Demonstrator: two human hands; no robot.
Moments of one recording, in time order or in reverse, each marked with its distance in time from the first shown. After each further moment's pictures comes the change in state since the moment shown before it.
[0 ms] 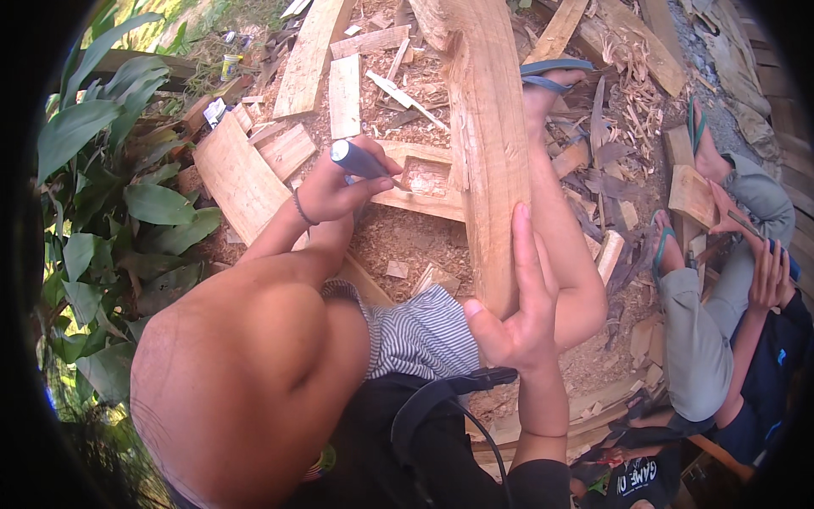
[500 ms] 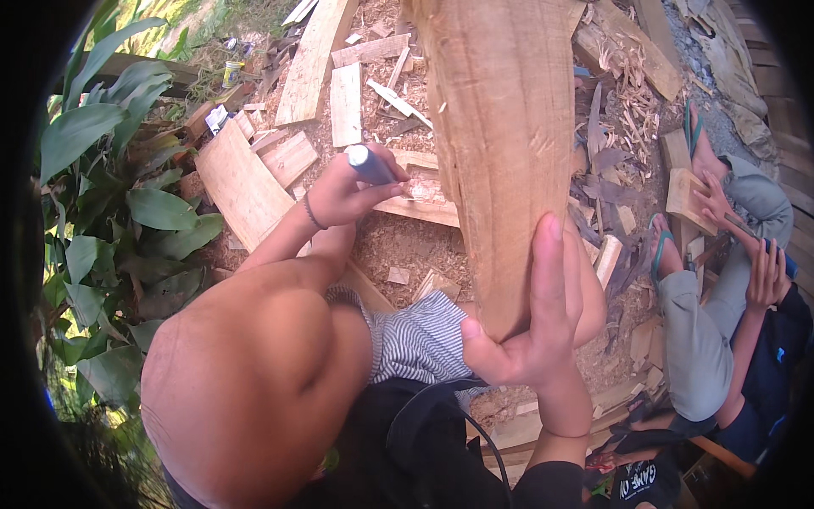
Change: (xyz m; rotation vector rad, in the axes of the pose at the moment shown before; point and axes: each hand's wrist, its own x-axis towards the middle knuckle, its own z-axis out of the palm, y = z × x) left_hand 0.005 -0.001 0.005 0.041 -0.017 -0.049; right_hand 0.013 -0.021 -0.016 -0.203 0.062 -0.192
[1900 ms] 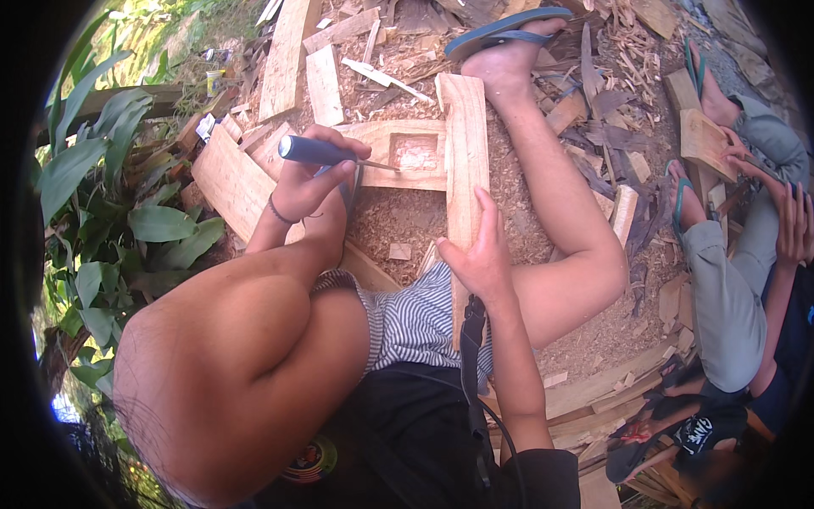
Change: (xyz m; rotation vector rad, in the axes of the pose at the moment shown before) left_hand -0.022 -0.024 -0.002 -0.242 0.051 -0.051; right_hand -0.079 0.084 0.118 0.308 -0.046 0.663
